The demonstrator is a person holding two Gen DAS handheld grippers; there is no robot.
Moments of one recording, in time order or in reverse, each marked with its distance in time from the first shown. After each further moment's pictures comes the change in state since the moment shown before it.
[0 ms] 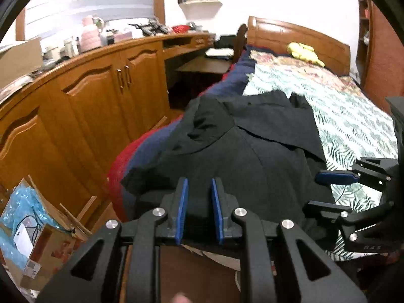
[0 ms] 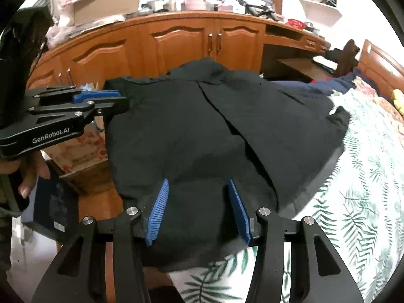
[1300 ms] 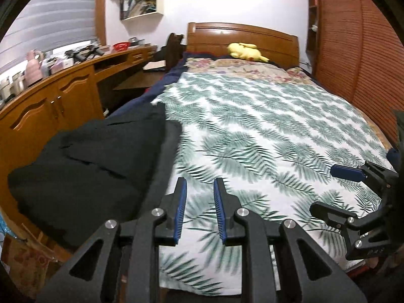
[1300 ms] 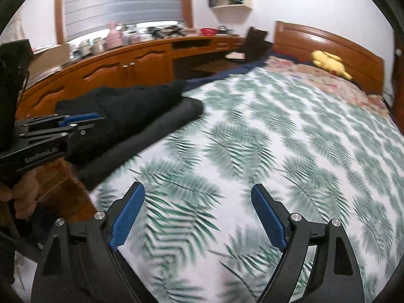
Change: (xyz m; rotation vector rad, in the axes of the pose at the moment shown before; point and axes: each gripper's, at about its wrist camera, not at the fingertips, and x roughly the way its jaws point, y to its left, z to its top) left arm -0.030 -0.240 0.005 0.150 -0.036 -0.221; right arm -0.183 -0.133 -0.161 0.305 -0.138 -0.285
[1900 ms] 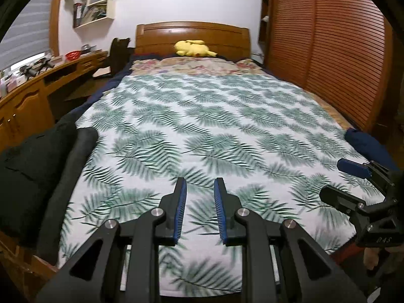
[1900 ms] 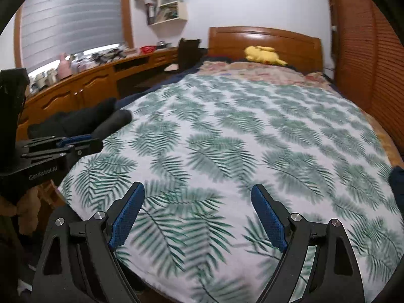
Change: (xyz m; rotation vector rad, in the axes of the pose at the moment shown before) left arm -0.014 -0.152 -0.008 0.107 0.008 -0.219; right arm -0.137 -0.096 -0.081 0.202 -0.084 -0.241
